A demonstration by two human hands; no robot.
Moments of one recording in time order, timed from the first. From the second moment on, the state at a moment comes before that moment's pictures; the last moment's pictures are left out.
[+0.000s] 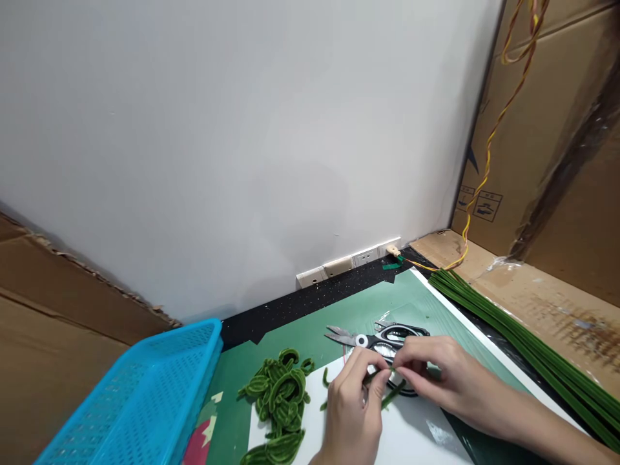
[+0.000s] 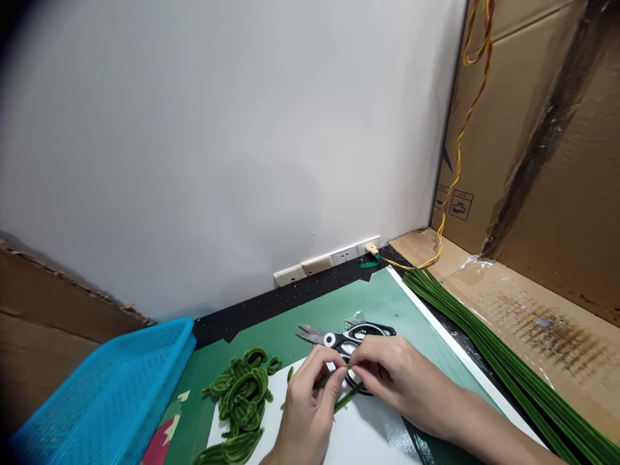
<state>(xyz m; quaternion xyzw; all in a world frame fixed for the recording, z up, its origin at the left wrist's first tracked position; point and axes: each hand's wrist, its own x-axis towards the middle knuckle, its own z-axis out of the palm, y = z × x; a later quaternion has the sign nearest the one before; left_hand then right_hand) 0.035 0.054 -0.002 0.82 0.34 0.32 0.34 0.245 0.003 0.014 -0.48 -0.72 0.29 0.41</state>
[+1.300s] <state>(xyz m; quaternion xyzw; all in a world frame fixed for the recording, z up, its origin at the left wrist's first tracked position) 0.038 0.048 0.002 0.79 0.36 0.30 0.40 0.237 0.000 -0.007 -0.50 -0.77 0.05 0.40</state>
